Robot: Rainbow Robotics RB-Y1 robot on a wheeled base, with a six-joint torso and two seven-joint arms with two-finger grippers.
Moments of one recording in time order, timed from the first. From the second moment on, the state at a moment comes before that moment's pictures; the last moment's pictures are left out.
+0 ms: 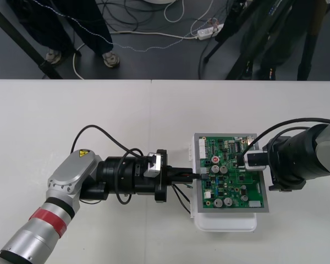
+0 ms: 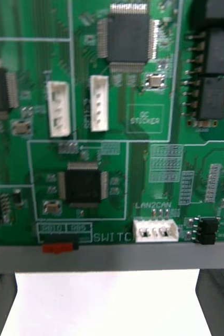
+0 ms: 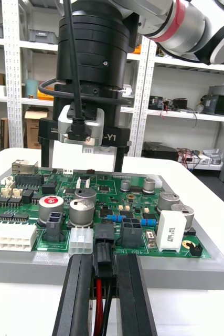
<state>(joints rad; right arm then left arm) -0.25 -0.87 0.33 -2.10 2.36 -1.53 -0.68 -0.35 0.21 -0.30 -1.09 -1.15 -1.34 -0.49</state>
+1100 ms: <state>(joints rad) -0.24 -0.83 0.33 -2.12 2.39 -1.53 -0.68 -0.36 0.21 -0.33 -1.09 -1.13 -1.34 -0.49</state>
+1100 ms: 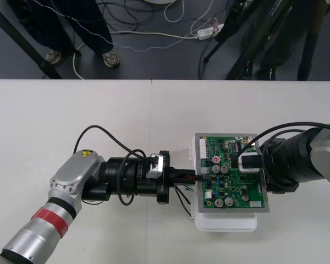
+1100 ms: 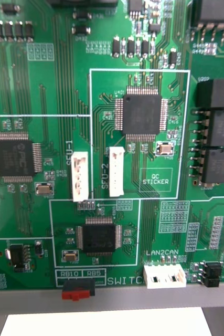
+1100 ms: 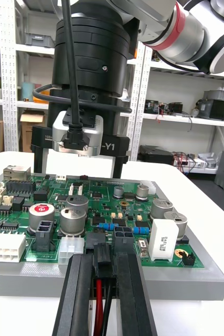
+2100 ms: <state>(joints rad) -0.24 -0.82 0.33 -2.12 2.39 -1.55 -0.68 -0.36 0.21 -0.33 -1.09 -1.13 -1.32 -0.55</state>
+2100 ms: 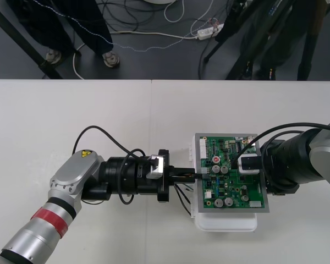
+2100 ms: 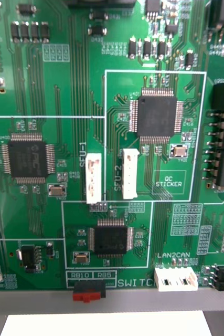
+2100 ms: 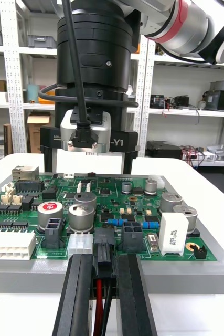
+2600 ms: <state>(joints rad) -0.24 -0.82 0.33 -2.13 2.39 -1.56 -0.68 -0.36 0.21 -0.33 -1.09 -1.13 -1.32 -0.55</state>
